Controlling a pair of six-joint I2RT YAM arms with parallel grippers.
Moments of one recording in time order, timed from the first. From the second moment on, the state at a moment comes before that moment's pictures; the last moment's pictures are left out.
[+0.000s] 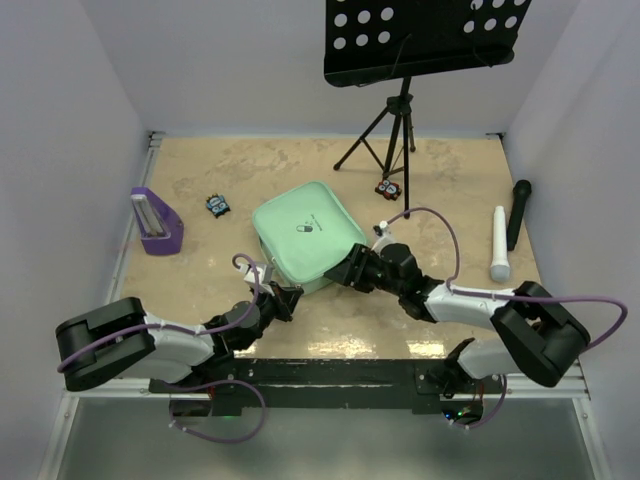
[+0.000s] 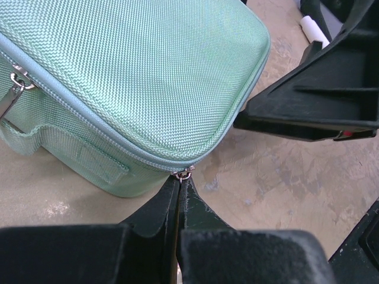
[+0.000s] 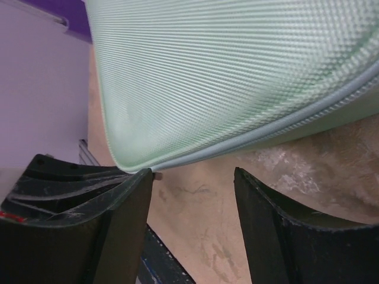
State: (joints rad) left arm -1.08 1.24 0.04 1.00 -0.48 -0.62; right arm 0.71 1.37 0.42 0.49 -0.17 0.99
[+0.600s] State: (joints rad) left arm -1.08 1.32 0.04 1.09 -0.43 -0.59; right arm 0.65 1.36 0.39 0.62 -0.18 1.08
